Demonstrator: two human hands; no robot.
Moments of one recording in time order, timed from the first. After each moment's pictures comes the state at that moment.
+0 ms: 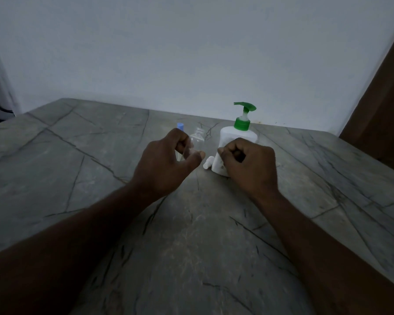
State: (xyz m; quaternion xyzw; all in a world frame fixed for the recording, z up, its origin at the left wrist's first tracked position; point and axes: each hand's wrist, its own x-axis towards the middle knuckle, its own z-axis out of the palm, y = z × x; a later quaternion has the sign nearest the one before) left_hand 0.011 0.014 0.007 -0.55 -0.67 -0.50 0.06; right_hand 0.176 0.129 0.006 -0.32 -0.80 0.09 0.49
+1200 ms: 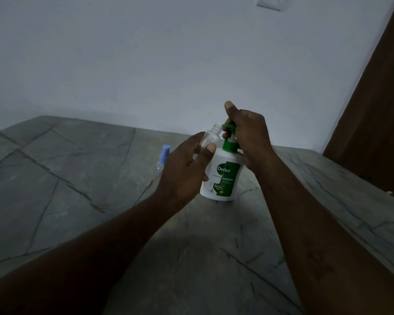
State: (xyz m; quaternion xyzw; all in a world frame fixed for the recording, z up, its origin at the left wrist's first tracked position) left_hand 0.046 0.073 0.030 -0.52 -0.53 -0.66 -0.13; right_hand 0.138 0.193 0.099 -0.31 -0.67 0.44 0.52
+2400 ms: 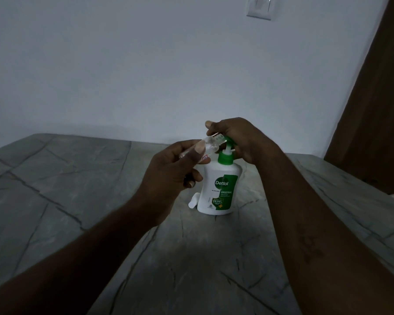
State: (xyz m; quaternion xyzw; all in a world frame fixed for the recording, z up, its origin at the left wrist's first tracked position) left_hand 0.029 0.066 0.053 -0.46 -0.47 -0.69 -0.30; right_hand 0.132 0.225 0.123 -0.35 -0.74 0.48 0.31
